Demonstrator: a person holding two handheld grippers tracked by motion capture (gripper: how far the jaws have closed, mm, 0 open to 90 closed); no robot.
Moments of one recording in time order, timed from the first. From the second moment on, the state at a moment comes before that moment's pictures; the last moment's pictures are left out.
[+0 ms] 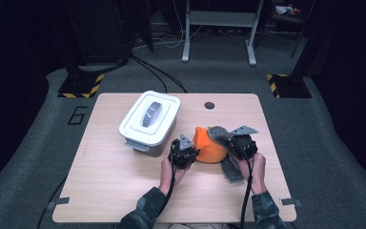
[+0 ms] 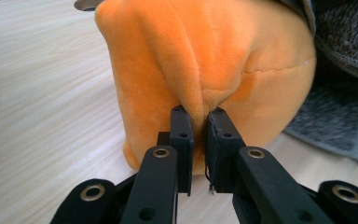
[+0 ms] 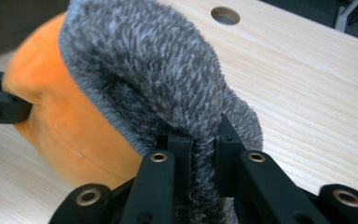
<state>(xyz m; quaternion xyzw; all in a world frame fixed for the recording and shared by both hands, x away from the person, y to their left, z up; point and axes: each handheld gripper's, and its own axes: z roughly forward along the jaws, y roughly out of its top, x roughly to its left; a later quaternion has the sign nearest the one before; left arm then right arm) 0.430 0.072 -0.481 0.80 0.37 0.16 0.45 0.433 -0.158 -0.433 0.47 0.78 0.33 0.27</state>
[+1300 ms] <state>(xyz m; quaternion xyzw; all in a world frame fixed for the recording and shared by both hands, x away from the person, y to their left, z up) 0.434 0.071 -0.478 0.79 0.38 0.10 0.47 0.430 -0.132 -0.430 0.43 0.80 0.33 0.25</state>
